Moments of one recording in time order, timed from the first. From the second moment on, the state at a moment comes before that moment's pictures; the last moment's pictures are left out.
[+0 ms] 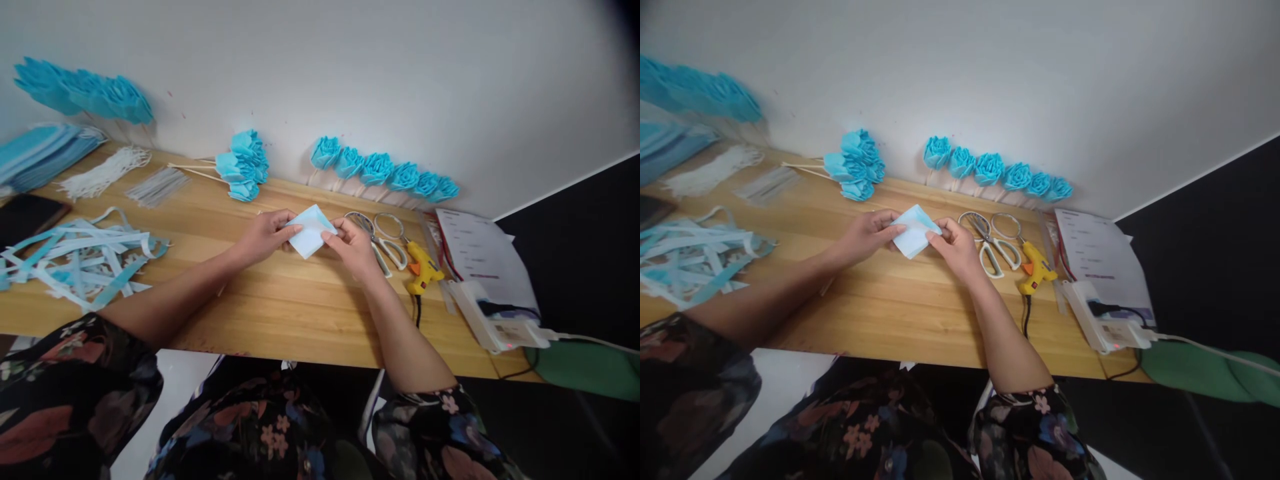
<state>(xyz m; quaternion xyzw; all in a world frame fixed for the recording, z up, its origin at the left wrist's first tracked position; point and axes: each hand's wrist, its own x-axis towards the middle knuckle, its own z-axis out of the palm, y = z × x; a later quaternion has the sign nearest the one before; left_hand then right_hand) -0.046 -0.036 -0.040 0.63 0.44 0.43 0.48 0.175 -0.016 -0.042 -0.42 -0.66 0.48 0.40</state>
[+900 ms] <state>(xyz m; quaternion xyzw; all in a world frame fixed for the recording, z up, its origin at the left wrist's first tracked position) -0.055 -0.027 -0.042 0.50 0.30 0.48 0.65 0.179 -0.018 -0.034 -0.37 -0.67 0.50 0.41</state>
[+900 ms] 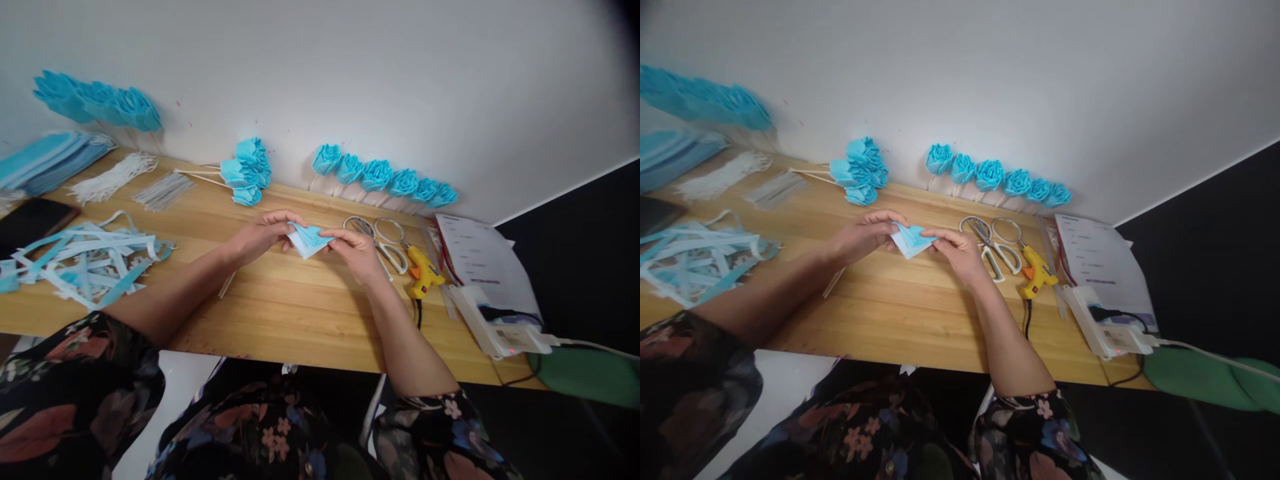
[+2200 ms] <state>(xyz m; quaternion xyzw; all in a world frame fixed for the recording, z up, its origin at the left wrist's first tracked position) -0.032 -0.039 -0.042 0.33 0.40 0.52 0.68 0.168 -0.029 -0.036 -0.32 -0.84 0.22 0.38</state>
